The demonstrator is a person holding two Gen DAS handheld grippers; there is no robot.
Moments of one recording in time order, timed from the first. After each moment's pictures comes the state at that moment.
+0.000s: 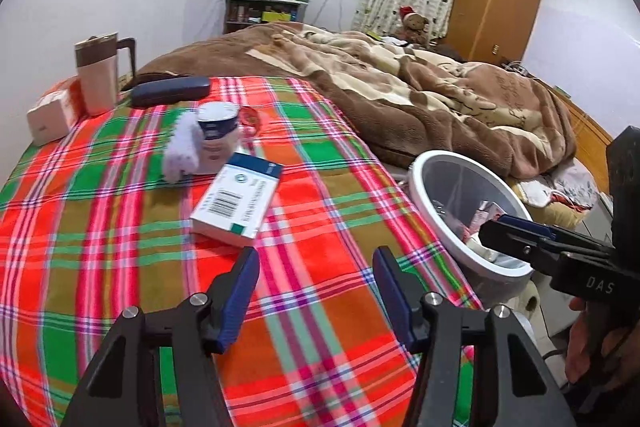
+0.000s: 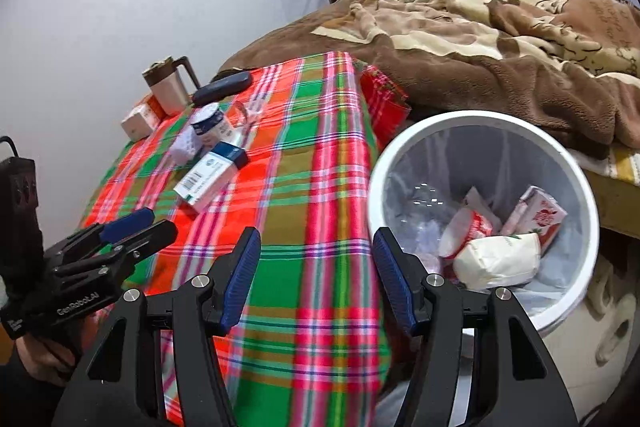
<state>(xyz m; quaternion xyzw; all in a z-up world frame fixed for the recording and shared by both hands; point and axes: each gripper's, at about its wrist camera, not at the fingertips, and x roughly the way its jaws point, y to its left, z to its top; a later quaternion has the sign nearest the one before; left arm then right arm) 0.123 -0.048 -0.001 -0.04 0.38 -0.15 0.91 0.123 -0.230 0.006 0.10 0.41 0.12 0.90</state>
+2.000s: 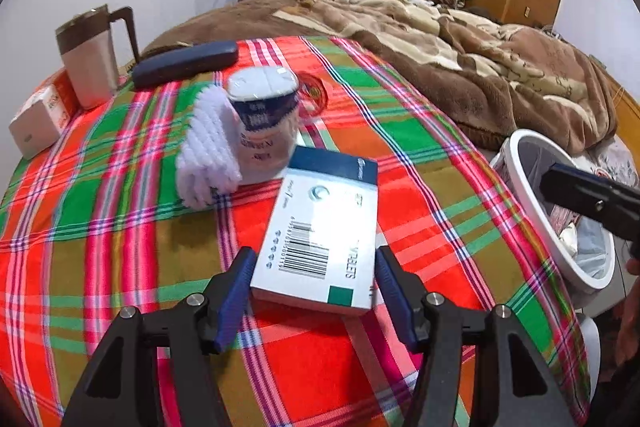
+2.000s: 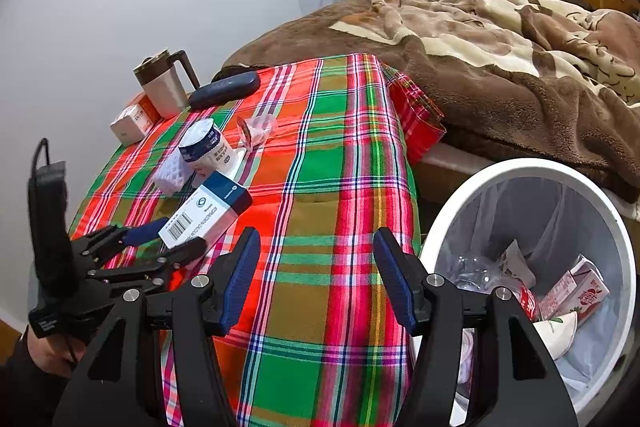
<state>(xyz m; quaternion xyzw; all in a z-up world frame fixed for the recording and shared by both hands) 0.222 -0.031 -0.054 0.01 0.44 -0.12 0.89 0.192 -0.198 -0.002 0.08 0.42 0.14 0.89</state>
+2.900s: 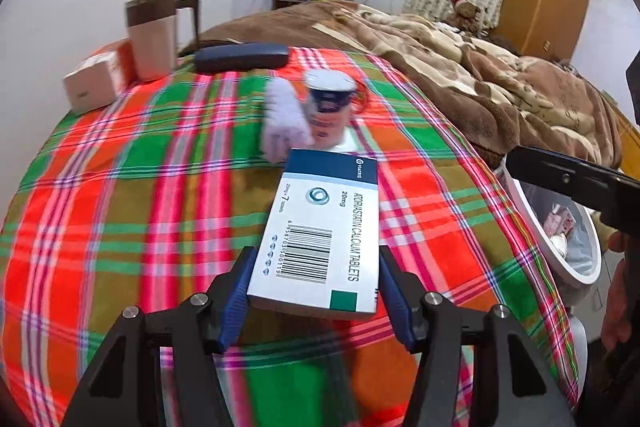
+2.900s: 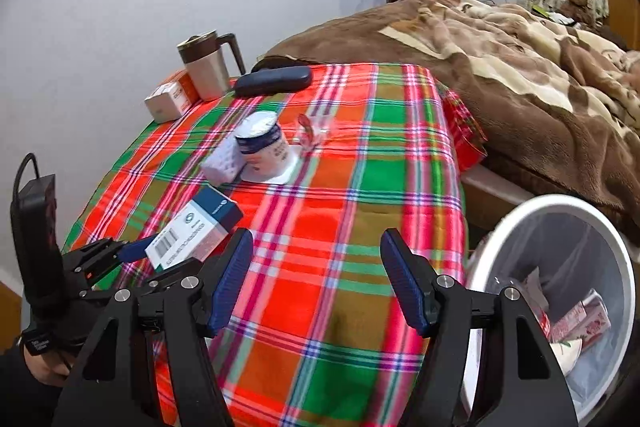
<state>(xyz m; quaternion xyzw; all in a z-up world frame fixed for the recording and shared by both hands) 0.164 0.019 -0.034 -0.04 0.42 -0.07 0.91 0.191 -0.155 0.015 0.03 0.42 0.19 0.89</state>
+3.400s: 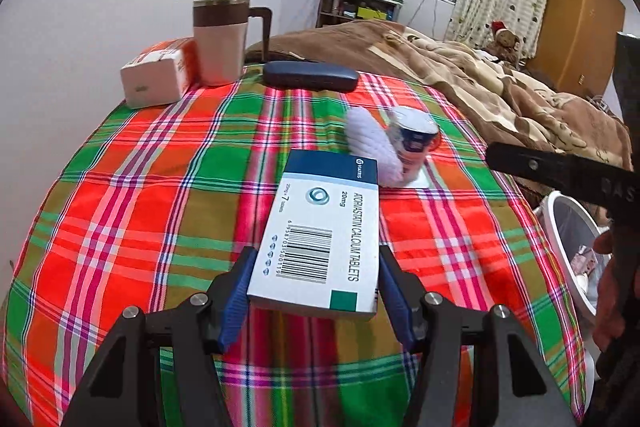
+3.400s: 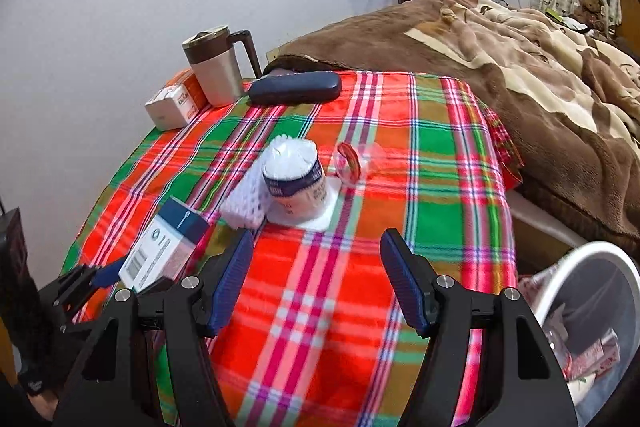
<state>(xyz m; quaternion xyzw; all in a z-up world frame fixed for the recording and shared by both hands) 0.171 0.071 -0.025 -0.07 0.40 0.00 0.91 0.234 -0.104 0.015 0.02 0.43 0.20 0.88</state>
